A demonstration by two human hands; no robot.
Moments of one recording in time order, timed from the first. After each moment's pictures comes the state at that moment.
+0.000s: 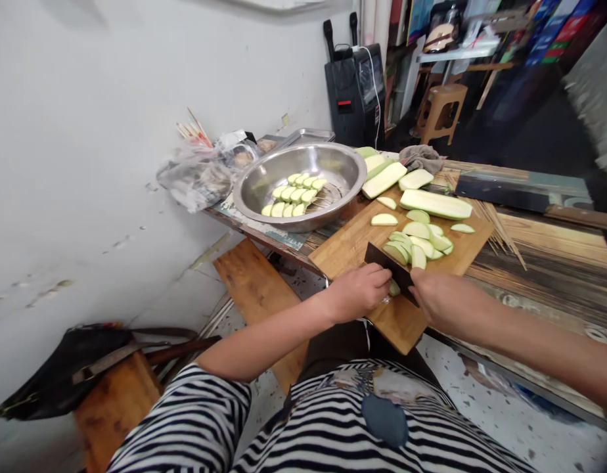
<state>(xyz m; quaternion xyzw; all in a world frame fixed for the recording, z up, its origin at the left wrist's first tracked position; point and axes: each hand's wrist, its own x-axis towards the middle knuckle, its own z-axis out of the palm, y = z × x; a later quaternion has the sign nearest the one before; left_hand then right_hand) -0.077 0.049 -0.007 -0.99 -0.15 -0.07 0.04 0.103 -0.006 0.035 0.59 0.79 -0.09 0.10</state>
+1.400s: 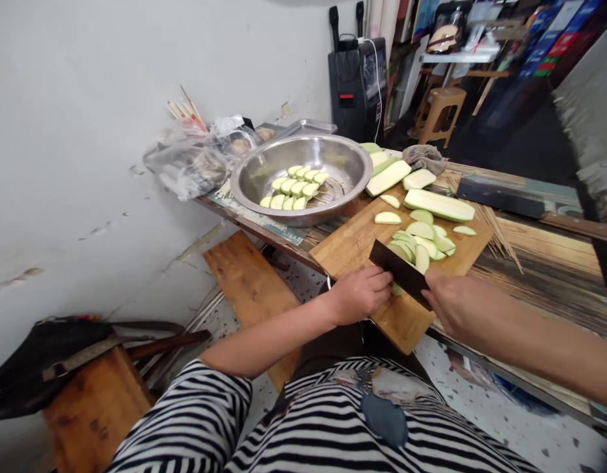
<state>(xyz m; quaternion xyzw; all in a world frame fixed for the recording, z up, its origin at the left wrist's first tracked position) -0.087 0.051 -0.031 -0.97 -0.12 -0.19 0.03 0.104 -0.019 0.049 0.58 0.81 -0.03 0.11</state>
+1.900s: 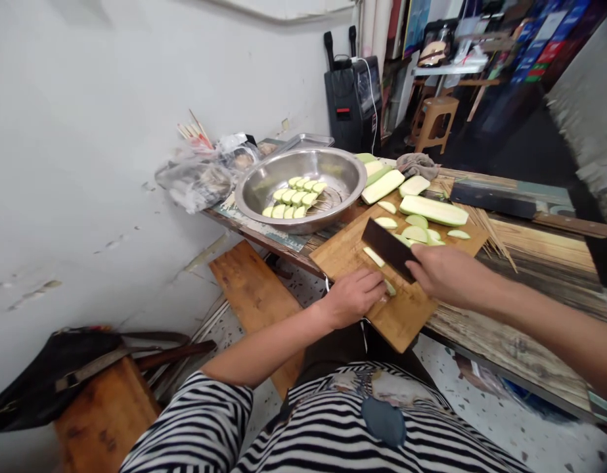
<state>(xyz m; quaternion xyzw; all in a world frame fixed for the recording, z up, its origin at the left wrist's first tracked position) -0.092 0.046 -0.035 -0.95 -0.15 -0.26 0.07 0.100 0.018 0.064 0.62 0.78 -0.01 0.08</state>
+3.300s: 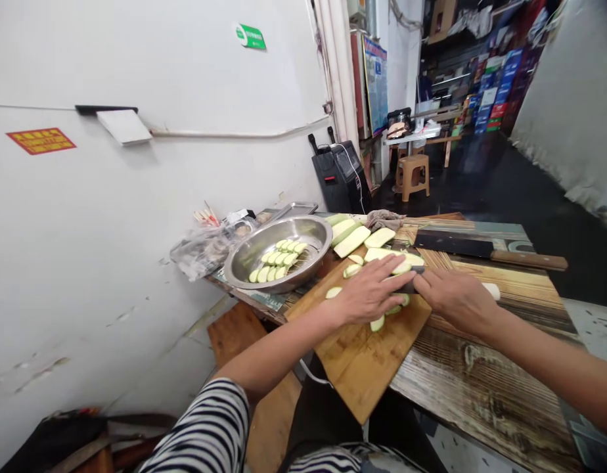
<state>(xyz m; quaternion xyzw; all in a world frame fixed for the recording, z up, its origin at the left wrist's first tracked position) 0.030 0.107 0.028 -0.97 -0.12 -0.21 0.01 0.239 0.027 0.024 0.45 0.81 0.36 -0.10</state>
